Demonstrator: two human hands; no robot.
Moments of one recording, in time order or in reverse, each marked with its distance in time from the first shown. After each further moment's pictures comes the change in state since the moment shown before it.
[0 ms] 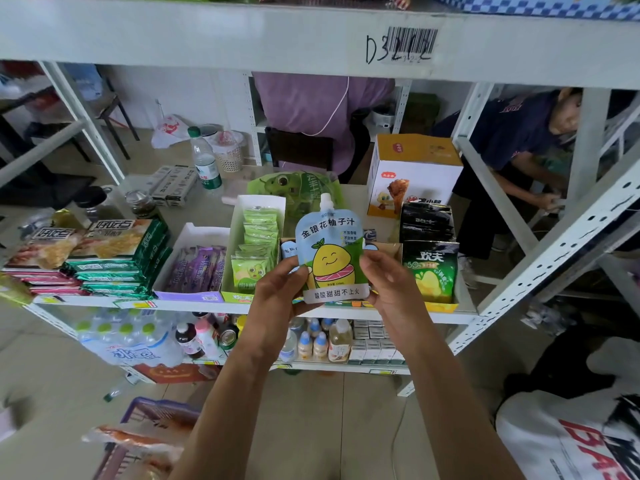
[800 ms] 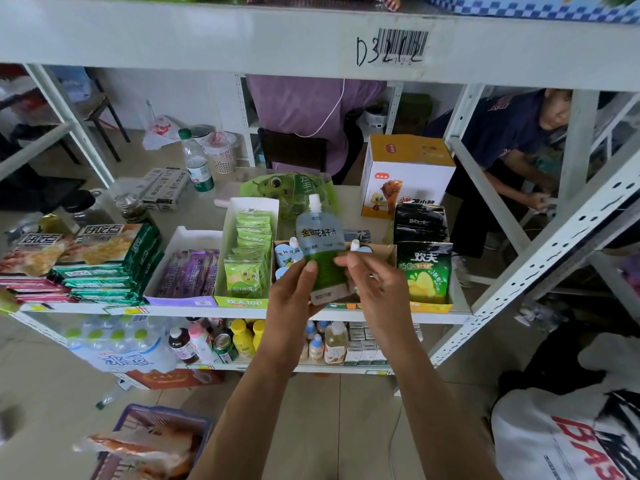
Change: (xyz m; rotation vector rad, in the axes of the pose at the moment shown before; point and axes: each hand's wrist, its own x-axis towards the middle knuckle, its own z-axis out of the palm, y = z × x) left_hand -0.002 -0.004 0.033 -0.090 0.078 0.039; right_hand -0.011 -0.002 0.013 -0.386 0.100 -0.423
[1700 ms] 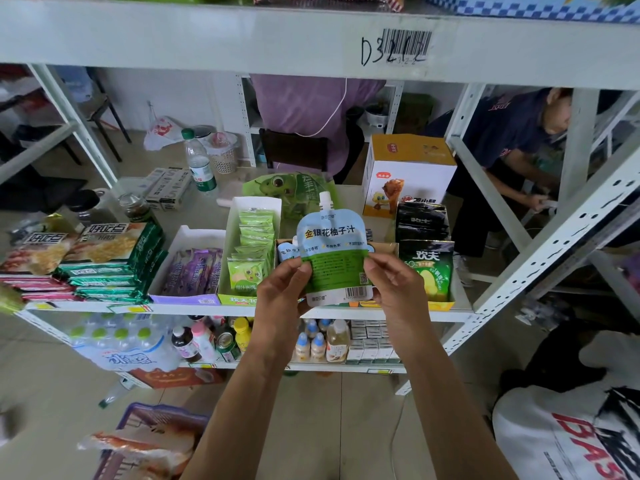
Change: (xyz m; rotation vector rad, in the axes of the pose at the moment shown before) left_hand 0.003 0.005 -0.018 -0.038 0.049 -0.049; right_hand -0.002 0.004 -0.014 0.267 0.058 0.307
